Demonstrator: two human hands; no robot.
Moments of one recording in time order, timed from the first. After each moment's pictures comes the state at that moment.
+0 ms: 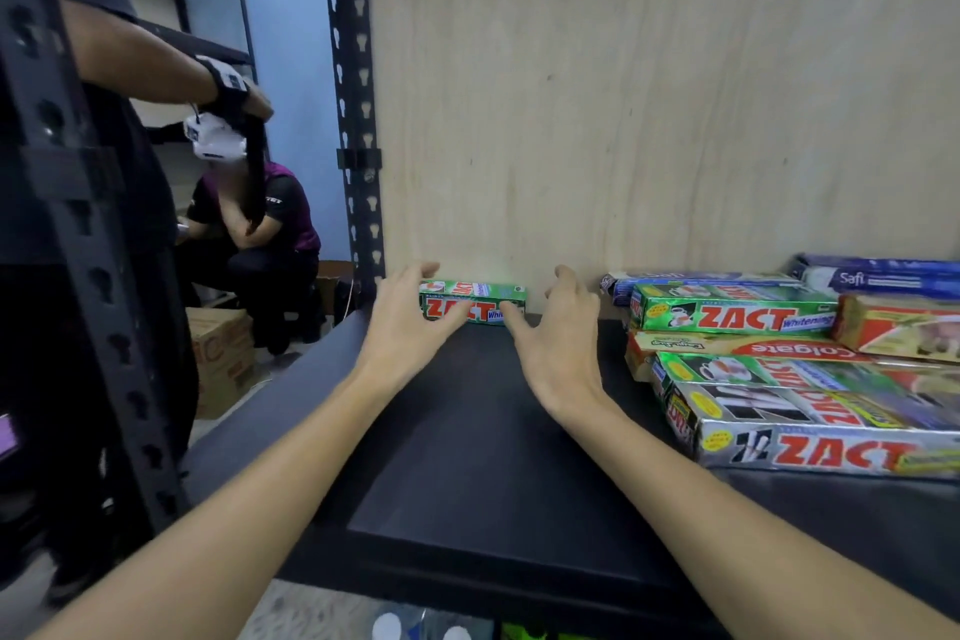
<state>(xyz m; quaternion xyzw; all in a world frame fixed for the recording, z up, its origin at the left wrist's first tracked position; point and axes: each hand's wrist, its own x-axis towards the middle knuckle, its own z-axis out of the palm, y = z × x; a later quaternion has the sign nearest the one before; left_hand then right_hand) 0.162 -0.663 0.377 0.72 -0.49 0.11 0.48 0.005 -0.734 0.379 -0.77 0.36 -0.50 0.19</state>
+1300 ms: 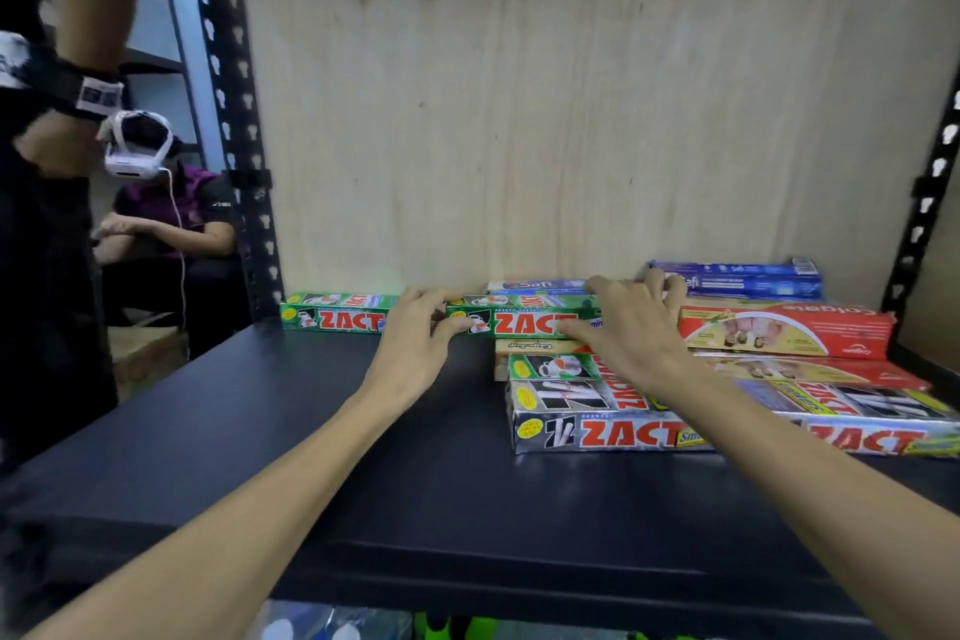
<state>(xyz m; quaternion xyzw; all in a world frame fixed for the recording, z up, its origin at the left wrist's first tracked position) 0.034 -0.724 0.382 0.65 -0.58 0.07 0.49 -0.185 -0.825 0.417 -0.83 0.46 -0.28 -0.09</state>
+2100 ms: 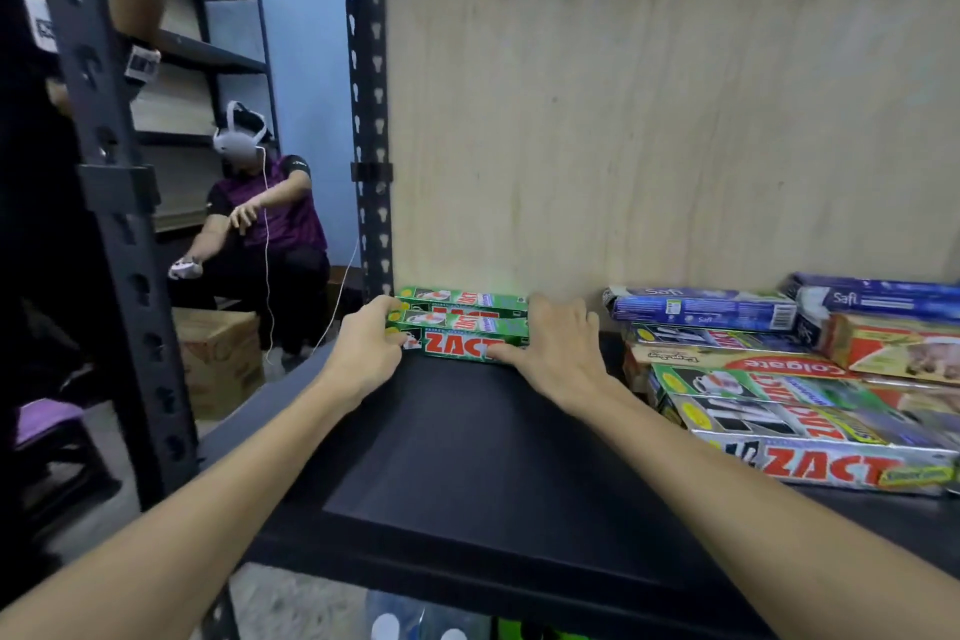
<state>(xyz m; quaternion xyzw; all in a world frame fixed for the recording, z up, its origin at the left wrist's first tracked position) 0.186 -0.631 0.376 0.79 -0.42 0.00 0.44 0.000 -0.745 0.390 -0.88 0.37 -0.30 0.01</state>
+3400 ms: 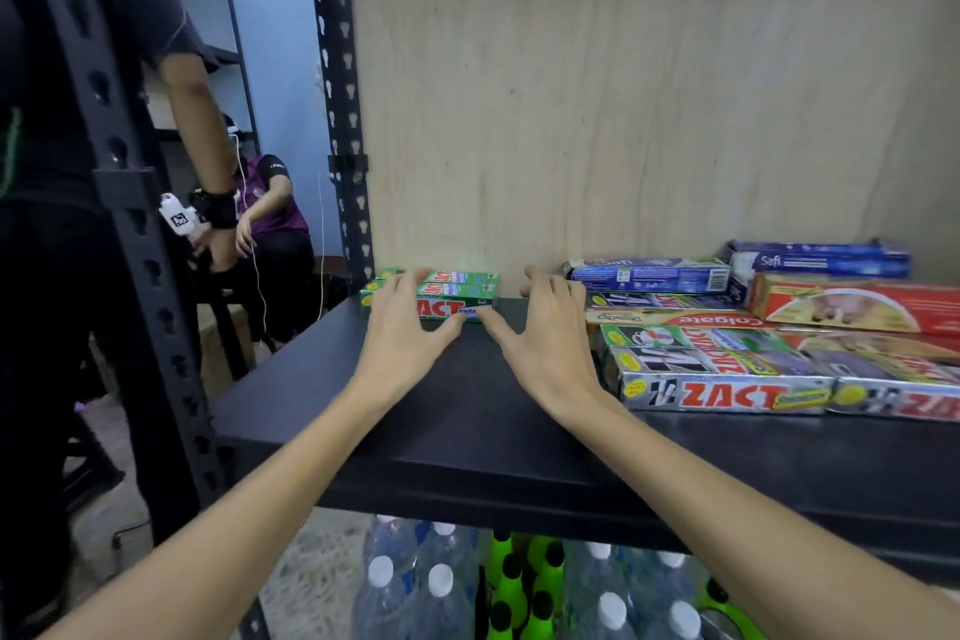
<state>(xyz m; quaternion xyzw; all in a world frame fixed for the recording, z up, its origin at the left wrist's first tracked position) 0.099 -0.621 0.376 0.73 -0.49 0.11 0.47 -0.053 -0.700 0.381 -0.81 0.32 -0.48 0.09</state>
